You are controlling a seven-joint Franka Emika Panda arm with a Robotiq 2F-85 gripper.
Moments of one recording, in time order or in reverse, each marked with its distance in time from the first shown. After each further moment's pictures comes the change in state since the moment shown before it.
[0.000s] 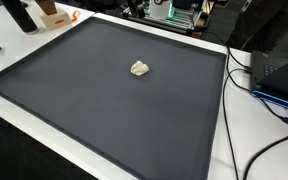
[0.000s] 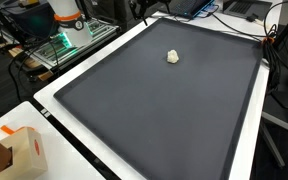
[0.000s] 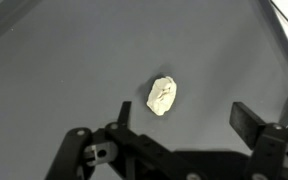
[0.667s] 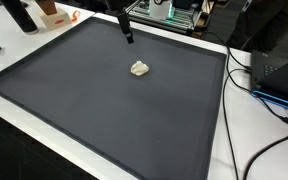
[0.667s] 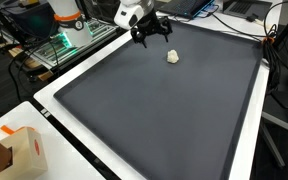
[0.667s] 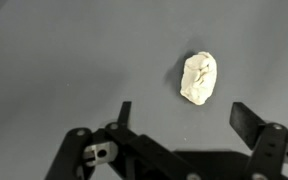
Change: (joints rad) arm -0.018 0.224 -0.007 0.035 0.109 0.134 0.036
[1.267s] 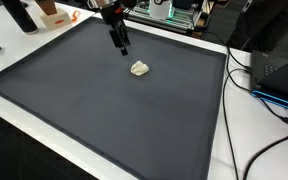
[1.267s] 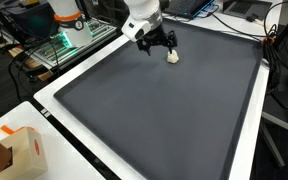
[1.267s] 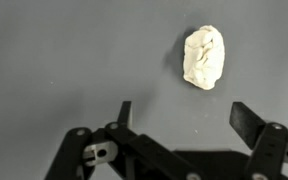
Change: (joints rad) arm -0.001 0.145 -0.007 0.116 -0.059 0.001 0.174
